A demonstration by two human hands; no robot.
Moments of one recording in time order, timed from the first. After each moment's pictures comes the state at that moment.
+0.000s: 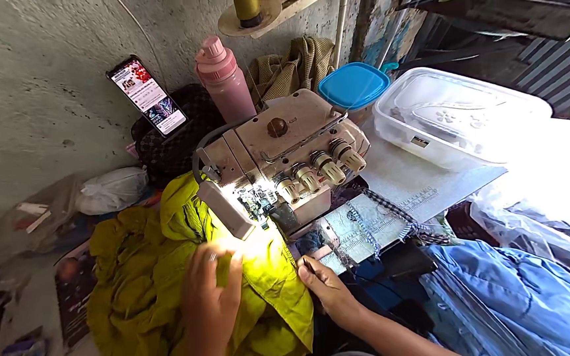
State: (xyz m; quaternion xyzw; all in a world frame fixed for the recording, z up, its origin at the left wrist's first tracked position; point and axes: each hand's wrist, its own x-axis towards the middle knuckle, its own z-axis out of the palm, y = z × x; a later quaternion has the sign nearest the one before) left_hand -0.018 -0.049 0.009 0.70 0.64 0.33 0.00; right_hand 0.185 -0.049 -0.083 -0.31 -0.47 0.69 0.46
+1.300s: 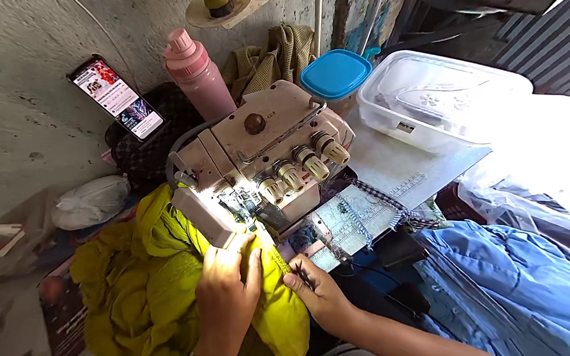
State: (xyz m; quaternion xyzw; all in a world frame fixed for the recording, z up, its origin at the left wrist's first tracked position) left_hand 0.011 -0.030 -0.005 0.75 0.60 0.25 -0.07; right_hand 0.176 -0.056 -0.081 -0.34 -0.53 0.60 0.49
